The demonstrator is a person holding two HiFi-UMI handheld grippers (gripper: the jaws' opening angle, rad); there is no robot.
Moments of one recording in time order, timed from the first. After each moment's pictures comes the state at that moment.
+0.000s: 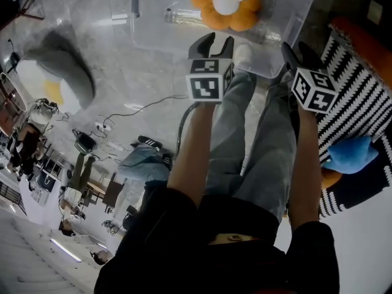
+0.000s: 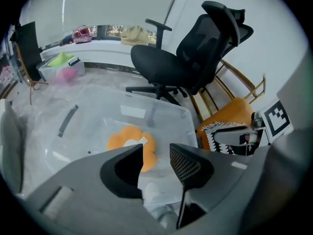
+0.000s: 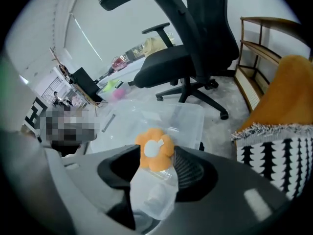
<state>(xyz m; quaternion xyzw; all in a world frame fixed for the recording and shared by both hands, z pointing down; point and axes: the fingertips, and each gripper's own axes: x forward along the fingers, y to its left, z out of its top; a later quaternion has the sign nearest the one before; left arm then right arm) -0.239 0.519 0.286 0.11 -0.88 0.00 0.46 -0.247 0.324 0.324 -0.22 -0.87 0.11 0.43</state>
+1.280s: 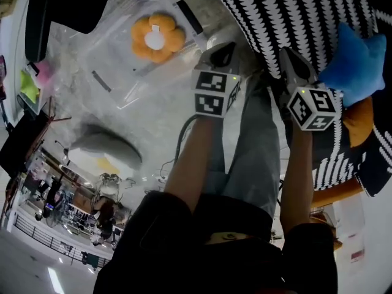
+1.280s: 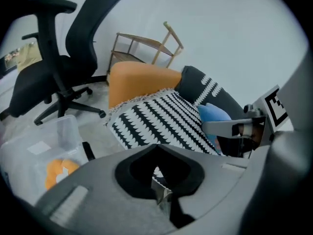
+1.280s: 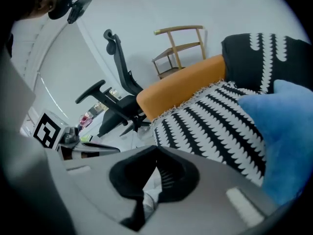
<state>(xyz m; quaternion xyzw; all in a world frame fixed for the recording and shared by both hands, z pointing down) -0.088 0.136 0.388 0.49 -0.73 0.11 0.46 -0.013 0.034 0.378 0.08 -0.89 0.29 0.33</state>
